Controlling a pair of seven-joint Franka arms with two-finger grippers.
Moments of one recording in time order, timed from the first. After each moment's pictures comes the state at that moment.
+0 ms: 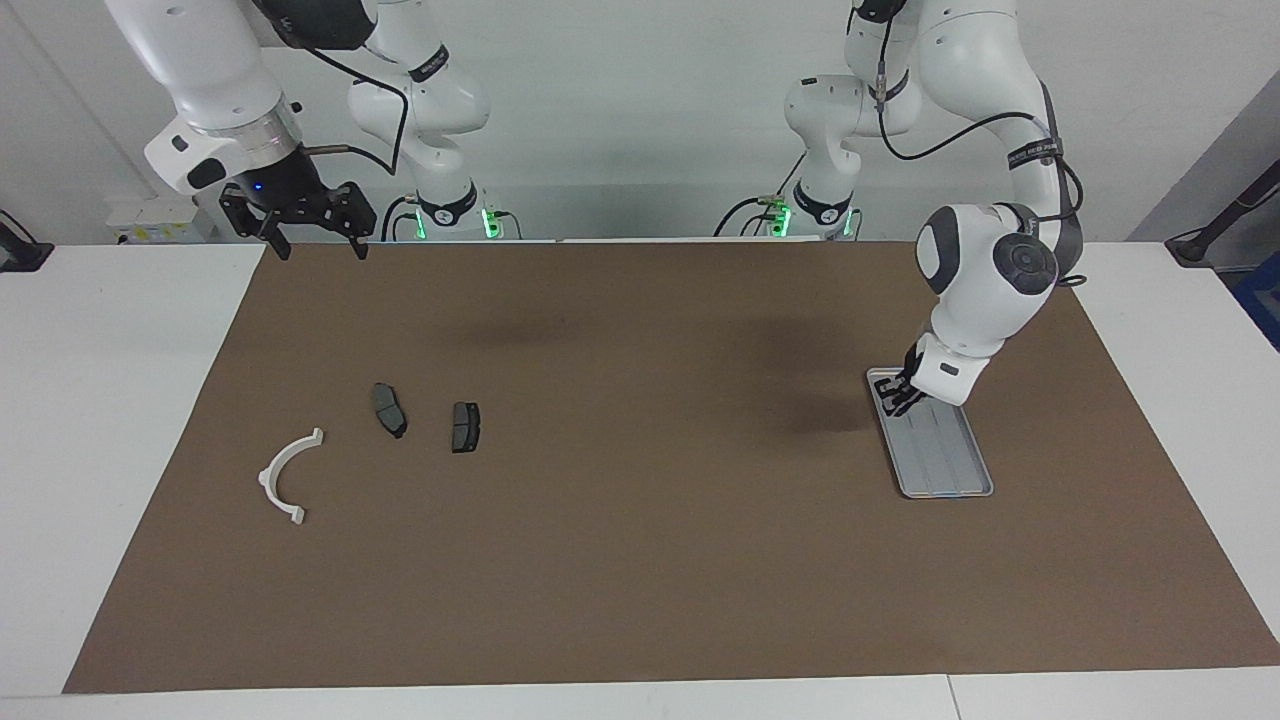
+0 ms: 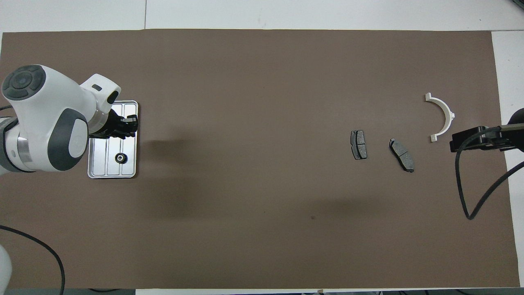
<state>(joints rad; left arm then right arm) -0.09 0.22 -0.01 -1.94 -0.03 2.12 -0.23 0.03 -0.10 -0.03 -1.69 -0.01 1.53 0.02</state>
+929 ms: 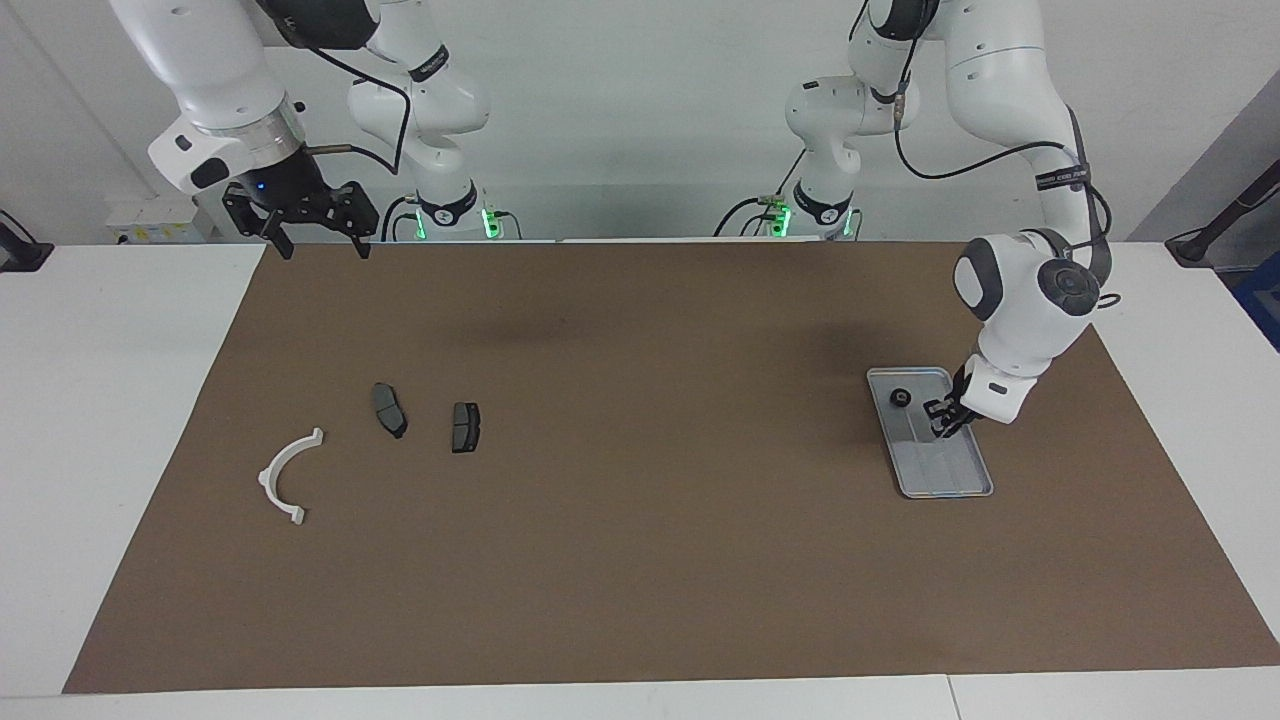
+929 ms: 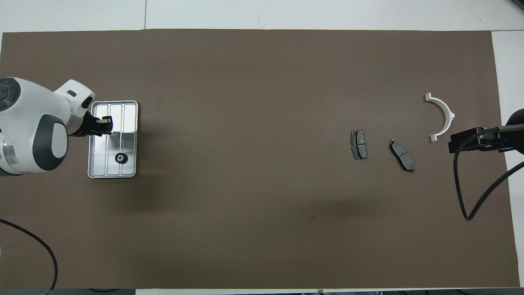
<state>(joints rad) 0.02 0.30 -0.01 -1.97 0.02 2.27 -0.14 0.03 -0.10 -0.03 -1.69 -0.01 1.53 0.03</state>
